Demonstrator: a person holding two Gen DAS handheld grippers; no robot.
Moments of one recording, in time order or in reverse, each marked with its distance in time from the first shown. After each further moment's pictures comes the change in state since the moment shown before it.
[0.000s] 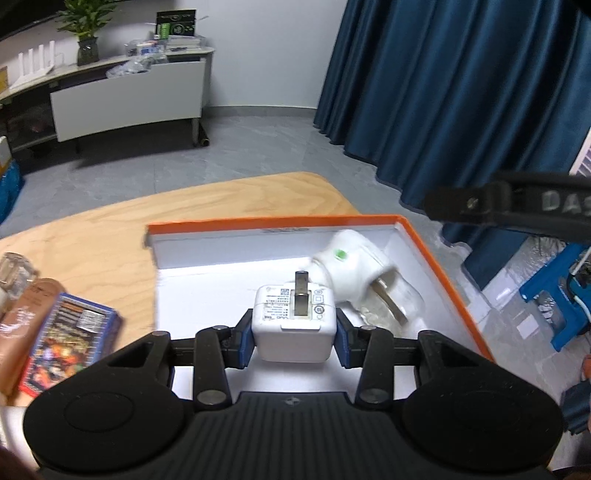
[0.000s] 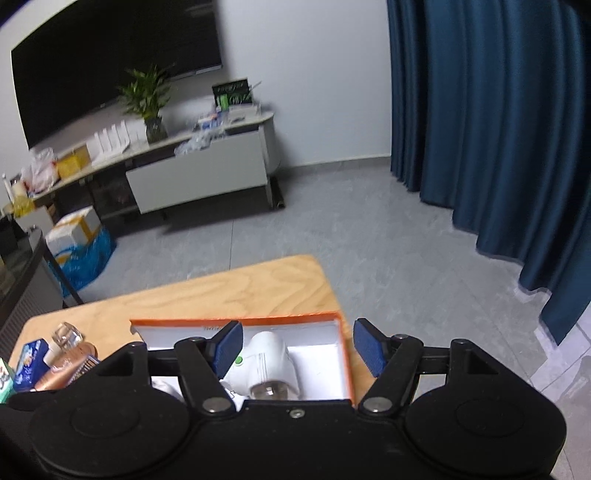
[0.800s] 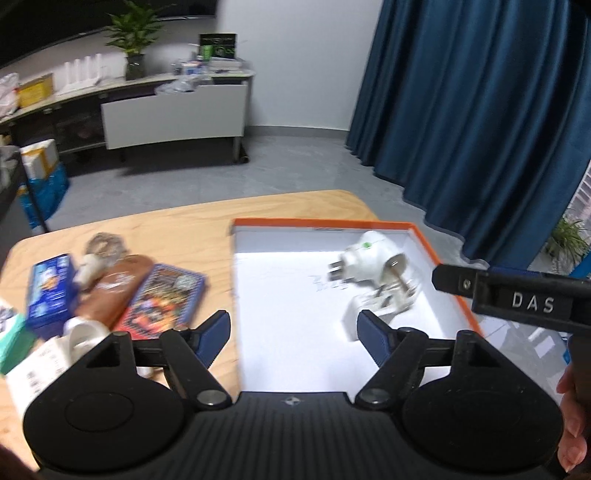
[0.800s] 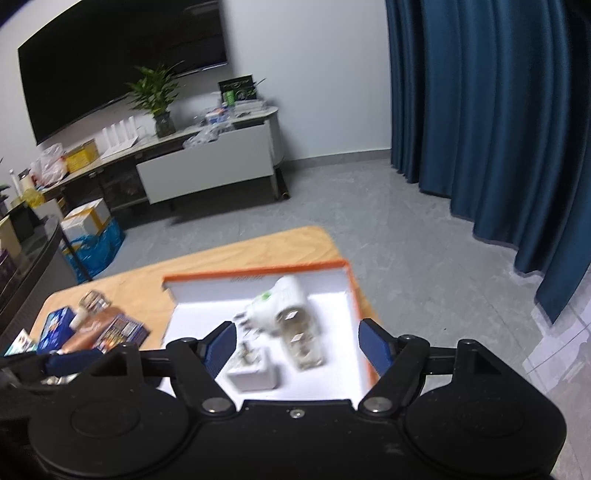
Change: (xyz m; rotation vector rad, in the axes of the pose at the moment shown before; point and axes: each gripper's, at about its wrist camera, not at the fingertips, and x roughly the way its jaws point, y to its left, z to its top) left arm -0.080 0.018 -0.031 -0.043 -0.072 0.135; right arm -0.046 0.027 -0.044 -0.015 0.038 0.021
